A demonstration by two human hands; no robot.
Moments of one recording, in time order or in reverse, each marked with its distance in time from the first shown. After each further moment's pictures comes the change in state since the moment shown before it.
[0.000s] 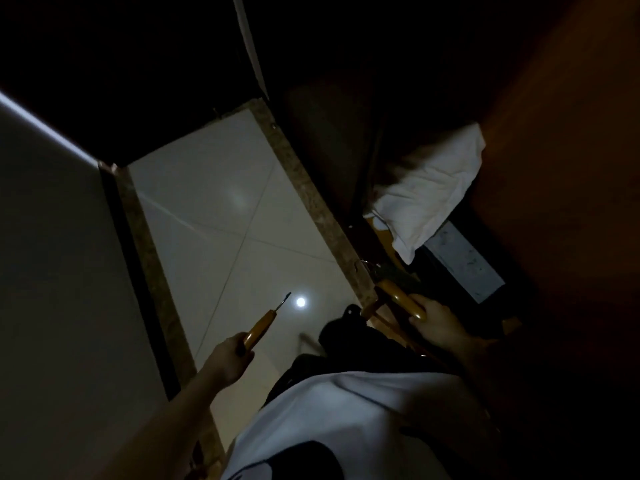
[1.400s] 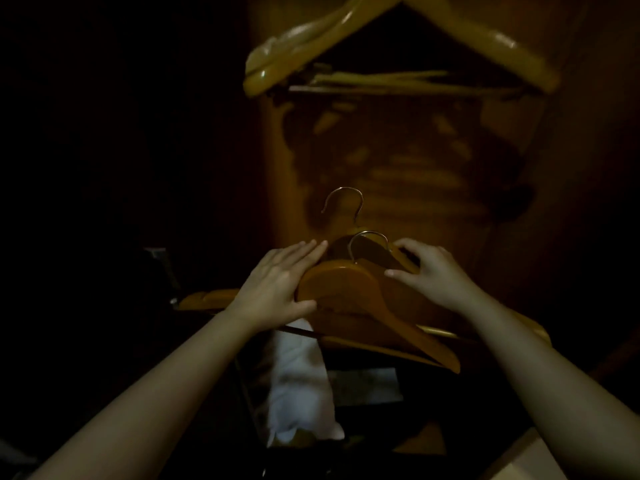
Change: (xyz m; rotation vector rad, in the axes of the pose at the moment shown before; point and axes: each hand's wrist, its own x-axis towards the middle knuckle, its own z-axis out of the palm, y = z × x) left_hand -0.034 0.469 -0.243 0.763 0.215 1.930; right_hand -0.162 -0.188 -0.203 0.092 1.200 -0.035
